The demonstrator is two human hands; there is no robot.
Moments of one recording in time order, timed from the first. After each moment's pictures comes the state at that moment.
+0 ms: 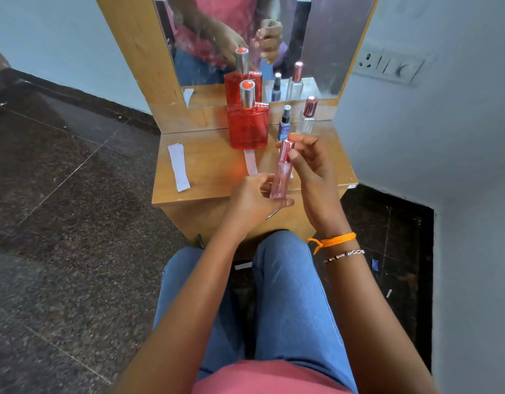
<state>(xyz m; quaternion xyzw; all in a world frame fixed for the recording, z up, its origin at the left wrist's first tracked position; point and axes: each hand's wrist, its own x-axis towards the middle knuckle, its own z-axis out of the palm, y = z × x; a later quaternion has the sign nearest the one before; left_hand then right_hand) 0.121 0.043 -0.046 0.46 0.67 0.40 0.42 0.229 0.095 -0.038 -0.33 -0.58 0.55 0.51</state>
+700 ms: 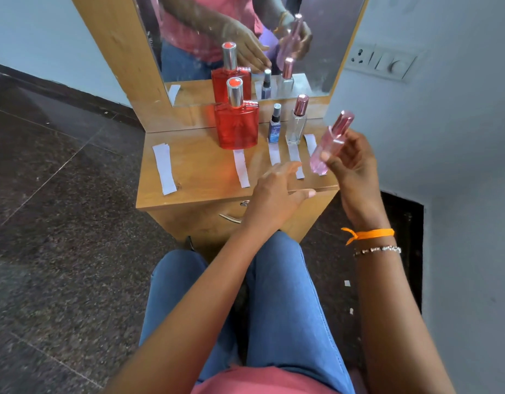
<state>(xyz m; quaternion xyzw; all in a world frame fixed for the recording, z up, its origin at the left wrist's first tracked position) 0.161 0.071 -0.044 0.56 0.67 0.37 0.31 0.291 0.136 -0.047 -0.42 -0.57 0.50 0.49</state>
